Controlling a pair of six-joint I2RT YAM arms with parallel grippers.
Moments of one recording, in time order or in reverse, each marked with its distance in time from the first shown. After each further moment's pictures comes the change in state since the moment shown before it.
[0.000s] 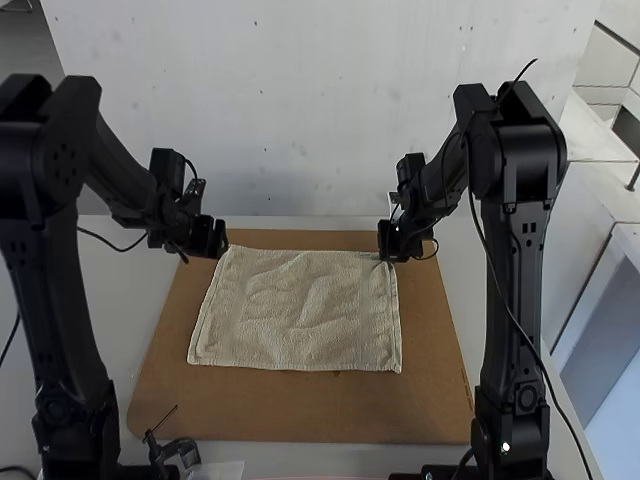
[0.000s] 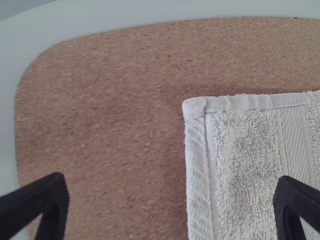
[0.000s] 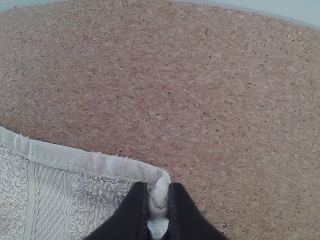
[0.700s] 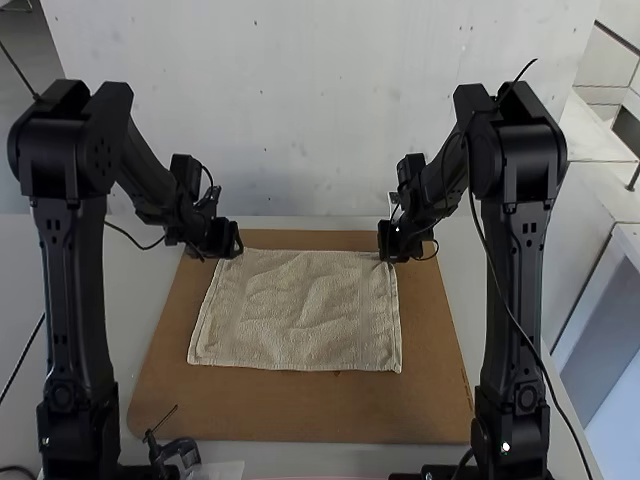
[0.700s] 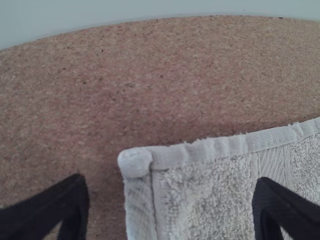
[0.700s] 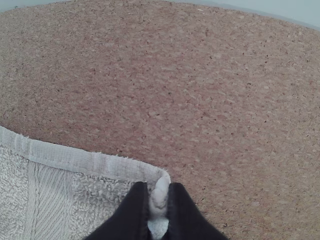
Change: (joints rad) left arm -0.026 0.216 0.181 -0.027 0.124 -0.076; right arm 0.000 -0.002 -0.006 0.010 -0.003 0.000
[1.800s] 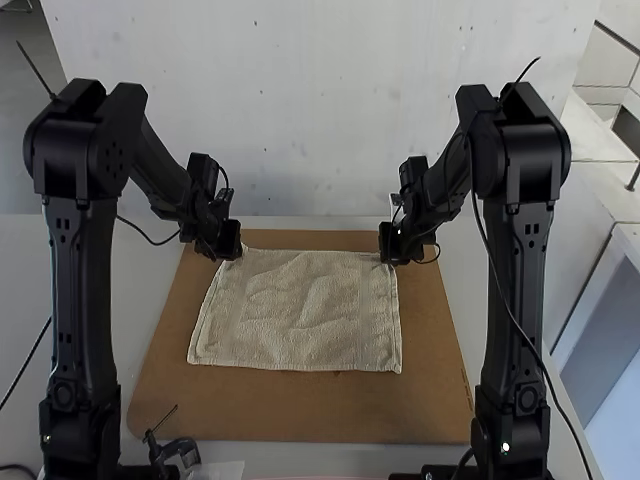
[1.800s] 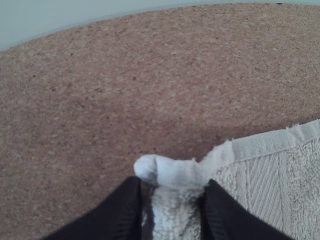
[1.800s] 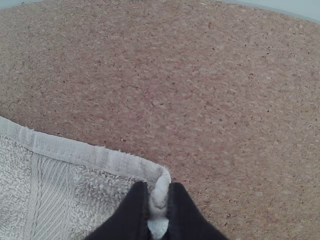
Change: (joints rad) left arm -0.073 0.026 0.053 -0.063 -0.125 0.007; right arm -0.011 -0.018 -0.039 0.034 -0.027 0.000
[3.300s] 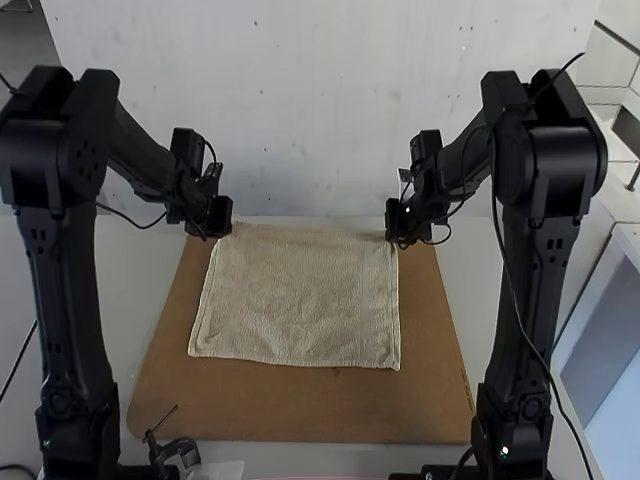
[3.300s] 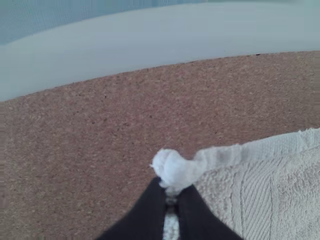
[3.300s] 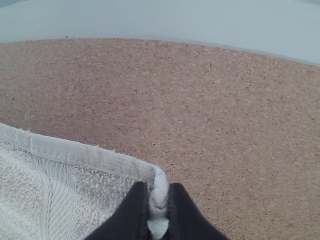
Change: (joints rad) left arm 0.037 -0.148 -0.027 -0.039 0.027 0.000; right arm -0.025 -0.179 -0.024 -0.084 -0.038 0.001
